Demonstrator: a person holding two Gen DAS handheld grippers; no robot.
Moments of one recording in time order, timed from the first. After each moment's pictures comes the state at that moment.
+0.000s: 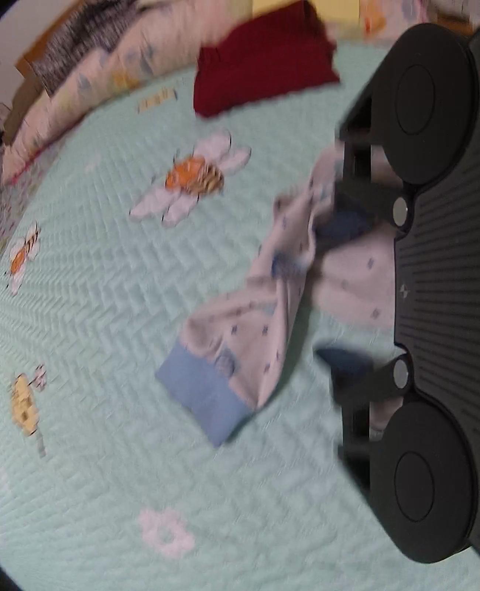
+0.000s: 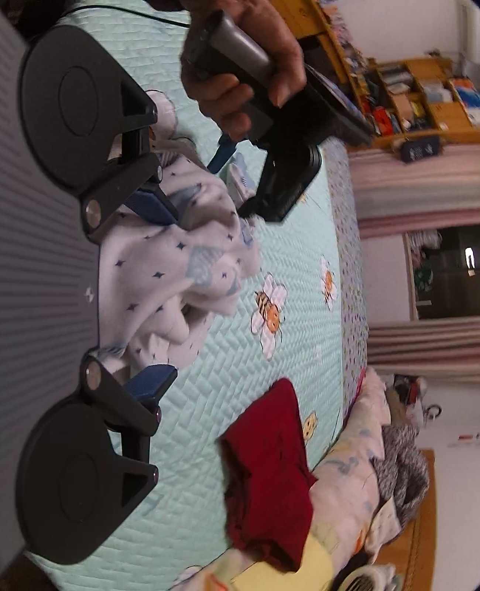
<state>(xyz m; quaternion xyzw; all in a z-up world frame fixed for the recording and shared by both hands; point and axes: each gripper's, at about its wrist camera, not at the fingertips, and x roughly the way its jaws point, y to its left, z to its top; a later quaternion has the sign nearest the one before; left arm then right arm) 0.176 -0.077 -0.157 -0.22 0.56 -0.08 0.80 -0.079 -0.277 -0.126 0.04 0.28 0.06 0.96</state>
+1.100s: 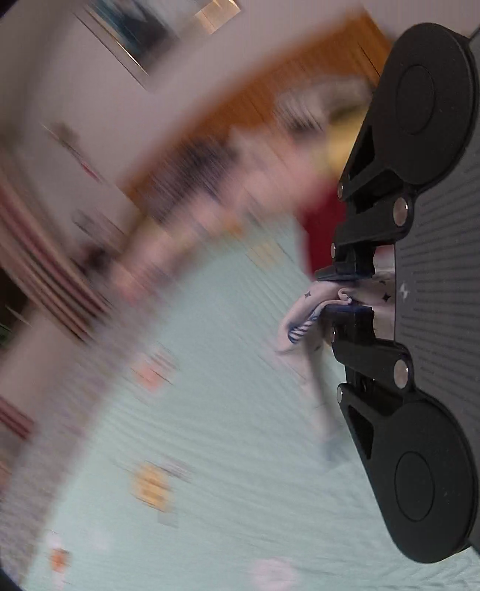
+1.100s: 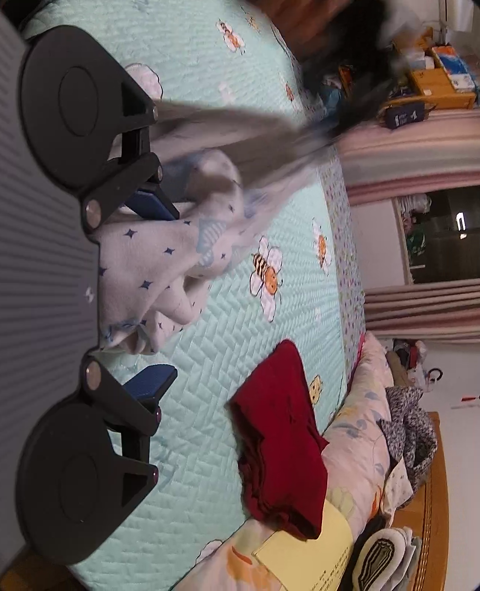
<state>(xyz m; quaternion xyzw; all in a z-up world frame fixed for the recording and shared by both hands) 0.112 -0.017 -0.014 -0.33 0.30 -0.21 0.87 -0.064 -0.298 -0.140 0.06 0.28 0.01 0.96</state>
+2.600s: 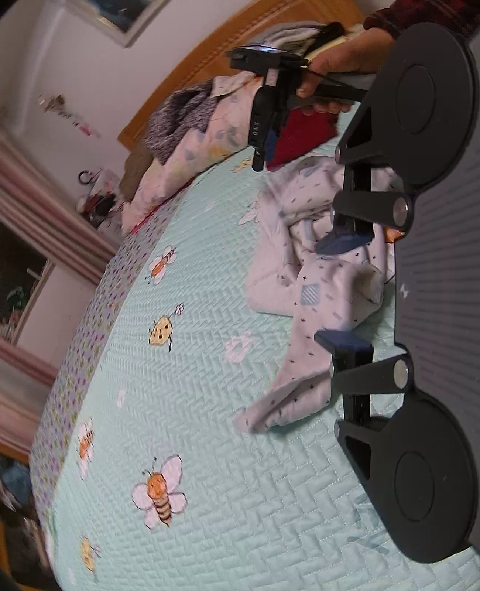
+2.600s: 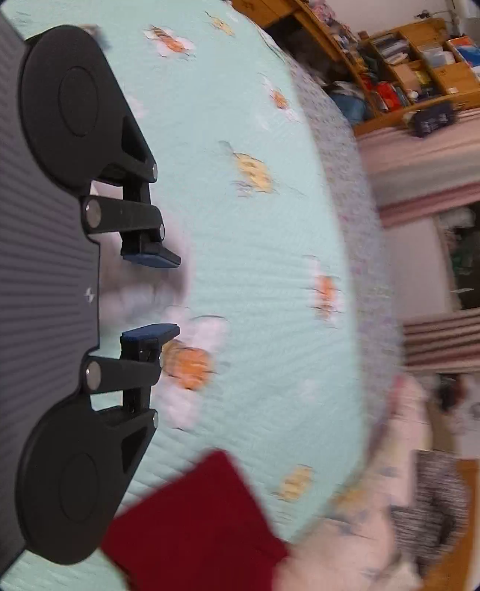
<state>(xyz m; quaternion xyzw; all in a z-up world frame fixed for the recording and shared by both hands) -0.024 0.125 -0.079 -0.22 0.36 -0.12 0.90 0.152 -0.249 -0.075 0.10 0.36 0.07 0.92</state>
